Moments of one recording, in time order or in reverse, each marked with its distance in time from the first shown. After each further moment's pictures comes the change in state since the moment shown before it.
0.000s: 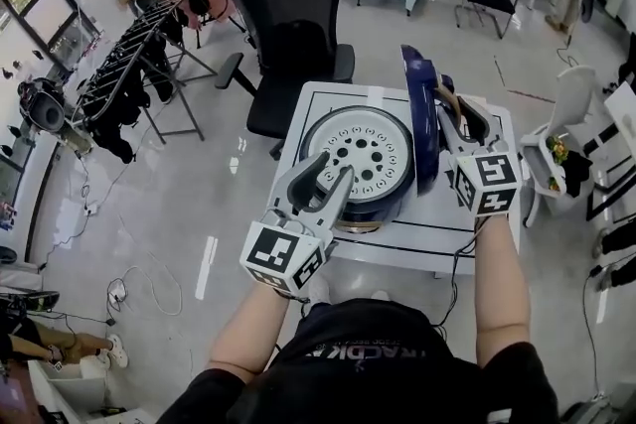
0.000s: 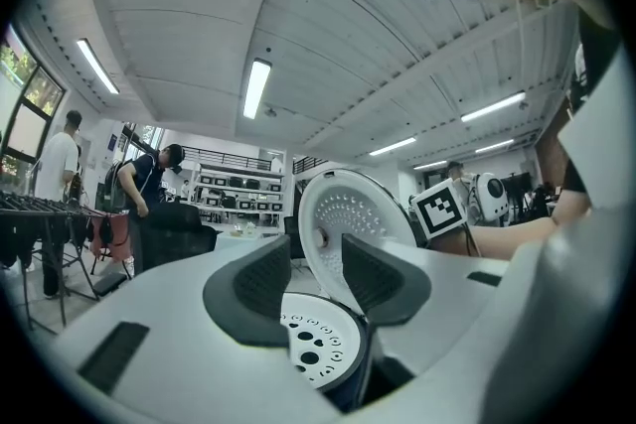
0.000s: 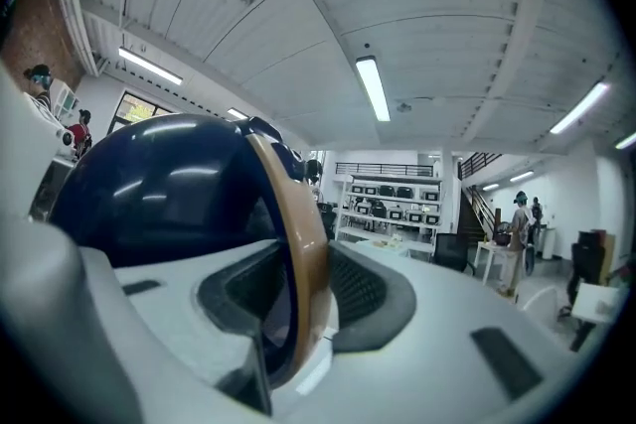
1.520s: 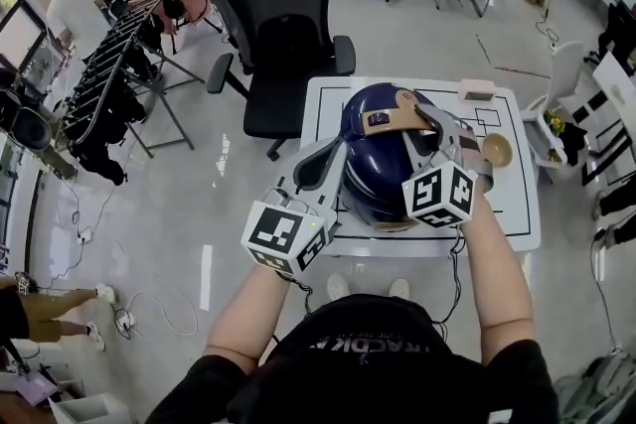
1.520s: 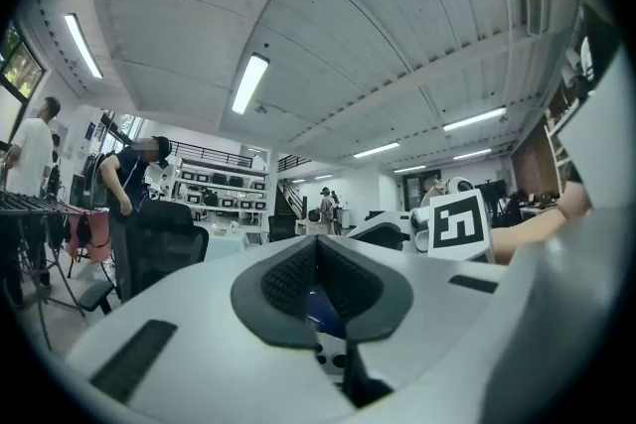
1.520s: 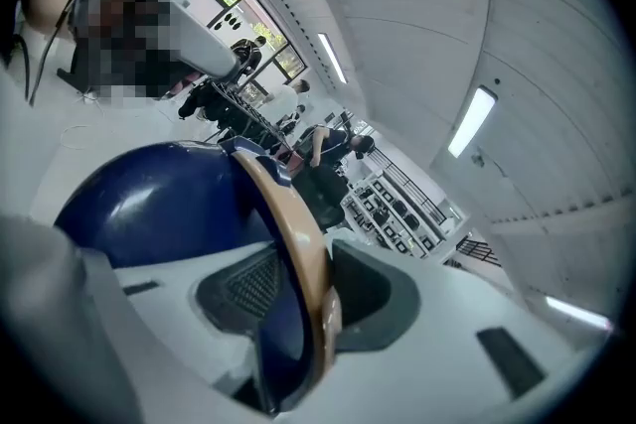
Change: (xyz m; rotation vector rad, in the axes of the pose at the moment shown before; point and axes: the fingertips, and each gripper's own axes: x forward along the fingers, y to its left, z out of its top) left arm -0.002 0.095 0.008 -0.006 0.010 -0.136; right arm 0.061 0.144 -0.015 -0.691 0.303 -0.017
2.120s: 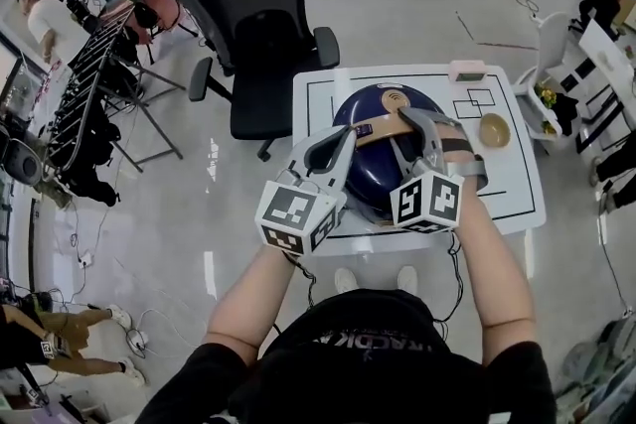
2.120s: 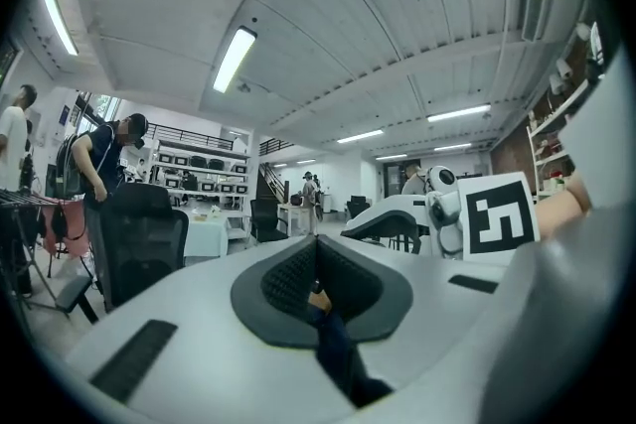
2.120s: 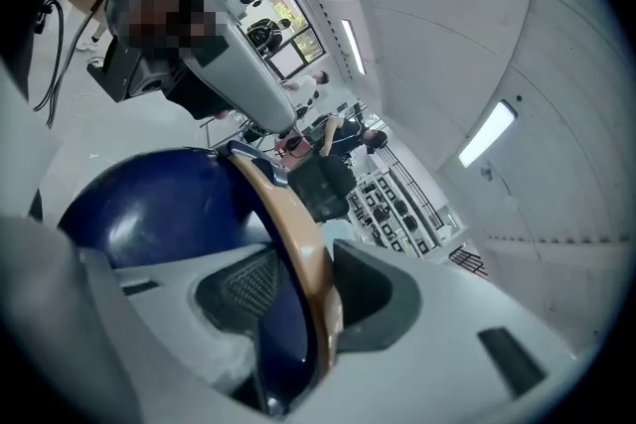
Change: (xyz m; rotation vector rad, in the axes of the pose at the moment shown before) left arm 0.044 0.014 -0.038 0.008 0.100 -0.124; right arm 0.014 0.034 0.002 -0.130 0.082 -0.005
